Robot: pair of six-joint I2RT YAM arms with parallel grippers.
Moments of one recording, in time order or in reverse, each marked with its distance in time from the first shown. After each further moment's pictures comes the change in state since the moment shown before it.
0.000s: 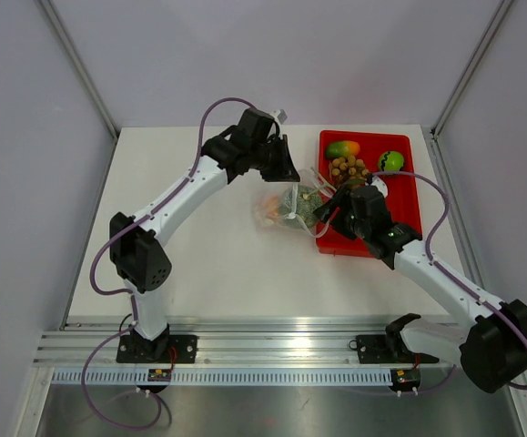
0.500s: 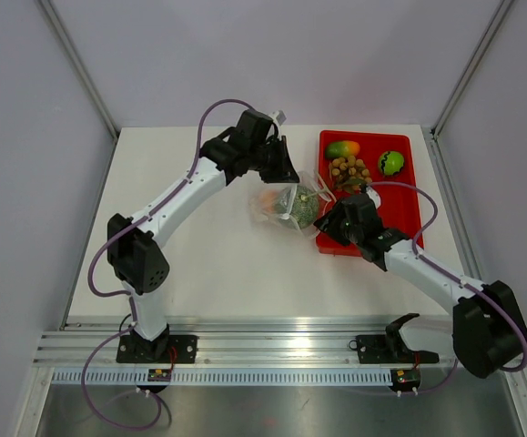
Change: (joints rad) left arm 0.003 -0.022 -0.032 0.016 0.007 -0.007; right arm -0.003 0.076 -0.128 0.128 -0.024 0.050
